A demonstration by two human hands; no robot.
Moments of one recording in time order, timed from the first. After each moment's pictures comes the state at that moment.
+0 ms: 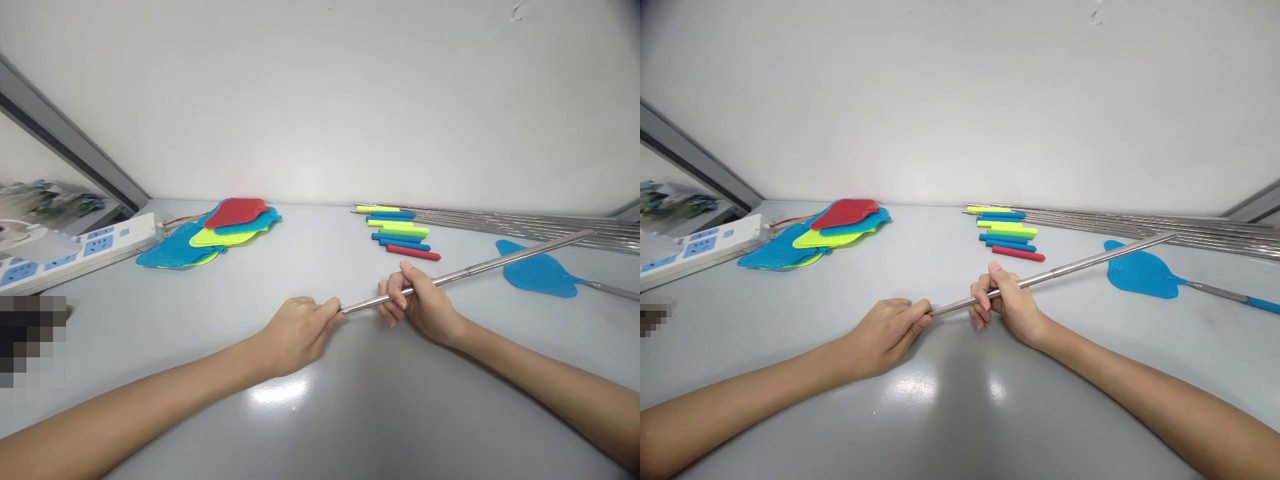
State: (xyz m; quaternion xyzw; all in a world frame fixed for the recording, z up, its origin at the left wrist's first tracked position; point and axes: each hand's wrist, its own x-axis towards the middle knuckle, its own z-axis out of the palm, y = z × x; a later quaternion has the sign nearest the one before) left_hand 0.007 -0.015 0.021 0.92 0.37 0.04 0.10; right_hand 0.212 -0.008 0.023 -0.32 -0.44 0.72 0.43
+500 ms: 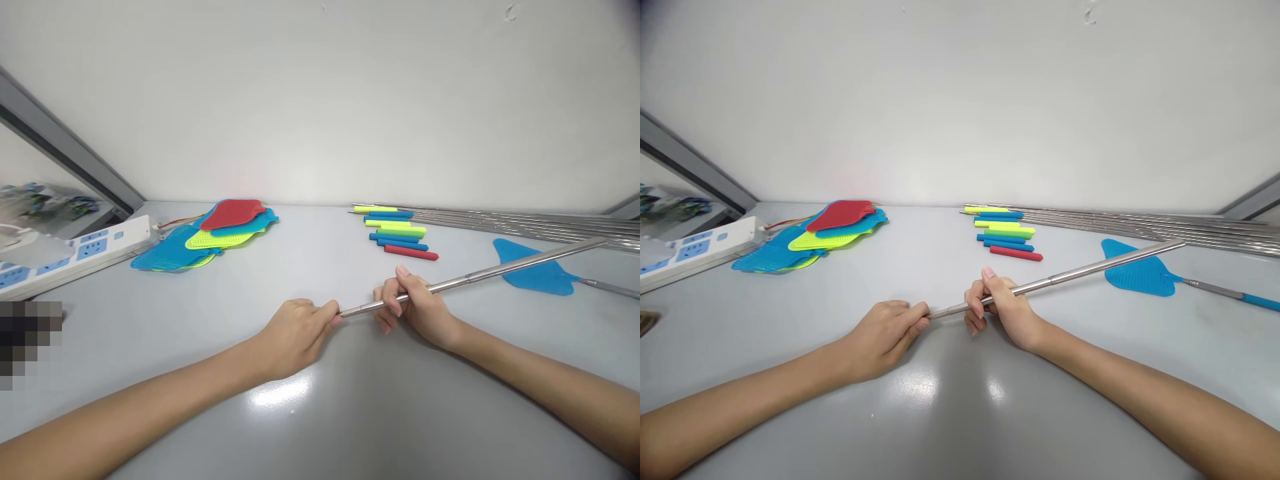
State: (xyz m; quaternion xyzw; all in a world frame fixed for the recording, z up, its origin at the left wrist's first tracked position) left_hand 0.006 -0.015 0.022 0.93 0.35 0.04 0.11; right_hand 0.210 -0.011 0.018 -0.30 -0.47 0.71 0.43
